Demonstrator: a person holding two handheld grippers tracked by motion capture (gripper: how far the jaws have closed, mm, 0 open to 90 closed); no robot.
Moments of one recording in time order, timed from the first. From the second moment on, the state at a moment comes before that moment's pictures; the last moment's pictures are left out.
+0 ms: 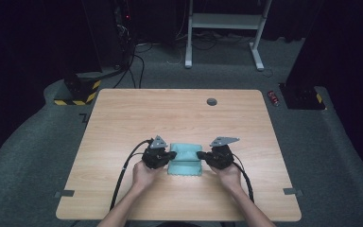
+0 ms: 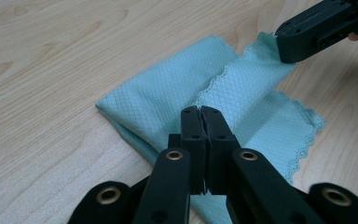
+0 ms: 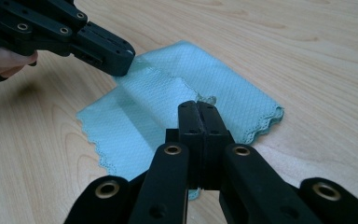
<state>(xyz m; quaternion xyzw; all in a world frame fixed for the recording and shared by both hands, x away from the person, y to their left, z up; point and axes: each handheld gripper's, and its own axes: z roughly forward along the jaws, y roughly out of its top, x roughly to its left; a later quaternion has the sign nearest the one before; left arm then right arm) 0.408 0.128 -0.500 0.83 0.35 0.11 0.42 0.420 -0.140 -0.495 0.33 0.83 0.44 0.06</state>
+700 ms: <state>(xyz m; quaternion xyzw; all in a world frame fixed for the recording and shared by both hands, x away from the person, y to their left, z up) 0.406 0.126 -0.511 0.84 0.35 0.10 0.40 0.414 -0.140 -0.513 0.33 0.84 0.42 0.05</state>
